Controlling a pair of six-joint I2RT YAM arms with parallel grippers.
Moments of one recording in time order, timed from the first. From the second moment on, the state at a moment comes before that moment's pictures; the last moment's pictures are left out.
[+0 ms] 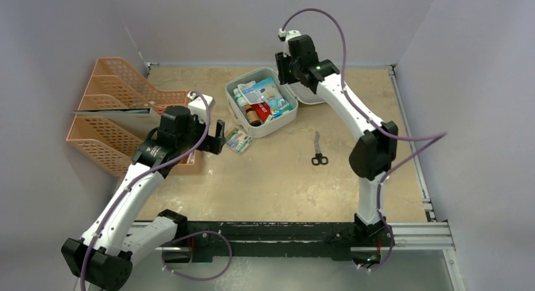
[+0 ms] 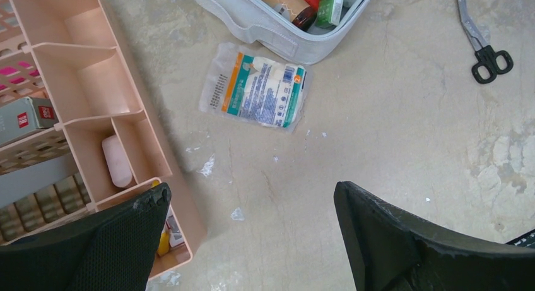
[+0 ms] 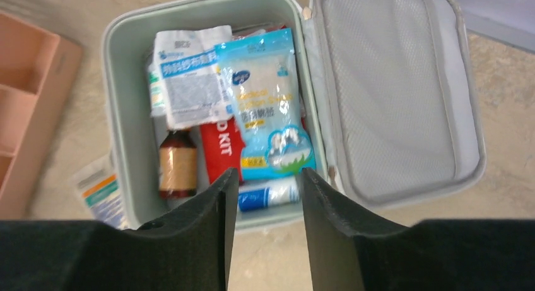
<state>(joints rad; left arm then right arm) -0.35 0.94 0.96 -0.62 0.07 -0.04 0.50 2.06 2.07 -0.64 0.10 0.10</state>
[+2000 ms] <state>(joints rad) -0.35 1.69 0.97 -0.20 0.10 -0.42 0.50 1.06 1.24 -0.54 -0.02 0.34</state>
